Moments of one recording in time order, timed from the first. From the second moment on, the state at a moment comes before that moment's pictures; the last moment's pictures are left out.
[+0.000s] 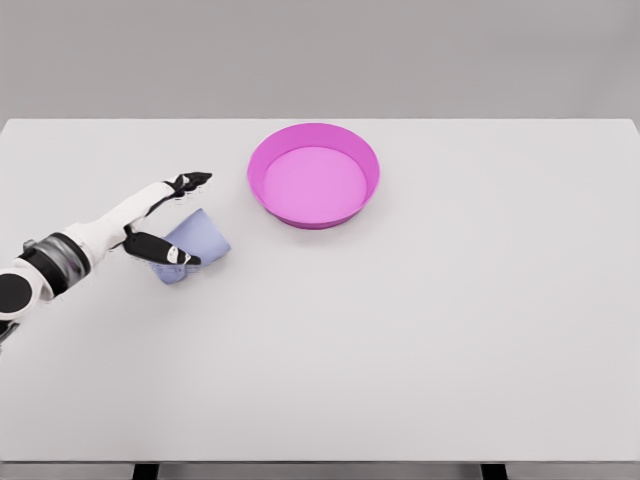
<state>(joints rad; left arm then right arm) -0.35 0.82 -0.59 -1.76 0.24 0.22 -0.15 0.01 0.00 0.19 0.06 -0.08 -0.07 -0.05</state>
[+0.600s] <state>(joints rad) -0.64 0.87 -0.72 -1.77 0.44 0.38 -0.24 0.01 0.00 0.19 0.06 -0.08 -0.07 -0.05</state>
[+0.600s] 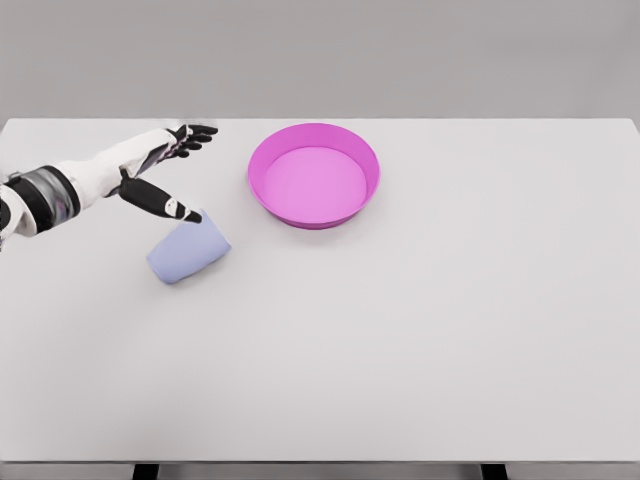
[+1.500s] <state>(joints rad) -0.82 0.98 -0.96 -1.76 0.66 0.40 -0.25 0.01 0.00 0.19 0.06 -0.08 -0.07 -0.05</state>
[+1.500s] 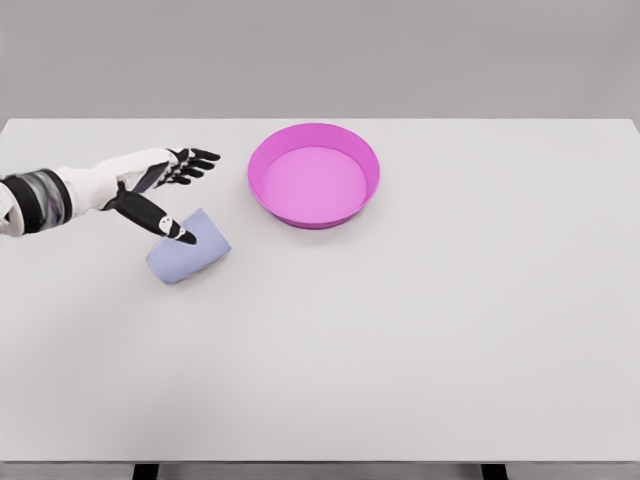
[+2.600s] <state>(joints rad) -0.68 0.96 -0.82 -1.77 0.54 0.30 -0.22 0.01 0.00 0.19 0.06 -0.08 -0.07 -0.05</state>
